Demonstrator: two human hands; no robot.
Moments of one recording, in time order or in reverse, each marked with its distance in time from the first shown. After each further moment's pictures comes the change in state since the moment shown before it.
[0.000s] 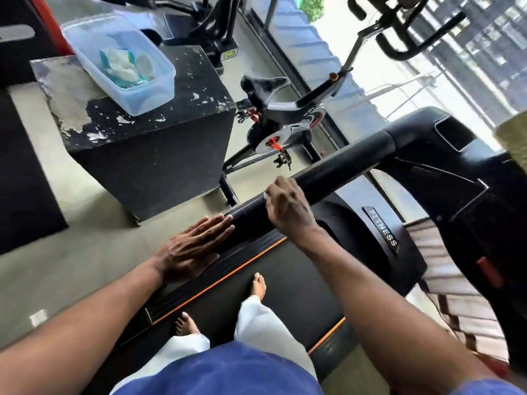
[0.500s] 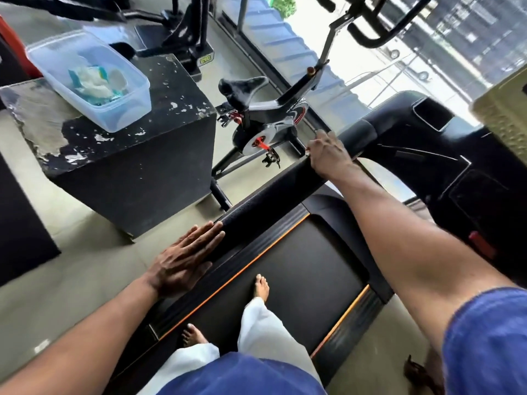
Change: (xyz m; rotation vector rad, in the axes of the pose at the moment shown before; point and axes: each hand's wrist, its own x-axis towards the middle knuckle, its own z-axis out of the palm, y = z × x) left_hand 0.003 -0.003 0.005 0.017 -0.002 0.021; right_hand 0.080 0.122 -0.050 -0.313 -0.285 0.217
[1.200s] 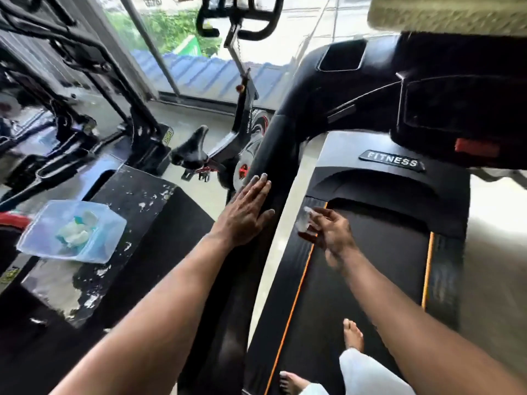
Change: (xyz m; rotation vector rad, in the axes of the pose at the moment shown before) left_hand 0.316 0.078 -0.008 0.172 -0.334 0.113; right_hand -0.162 0.026 0.128 2.309 0.351 0.934
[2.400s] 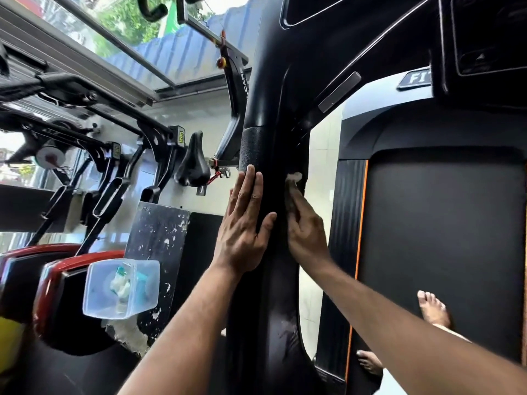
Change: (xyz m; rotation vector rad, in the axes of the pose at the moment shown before) left_hand 0.103 -0.007 -0.011 0.035 0.063 0.062; right_hand 0.102 0.000 0.084 -0.296 0.015 -0.450
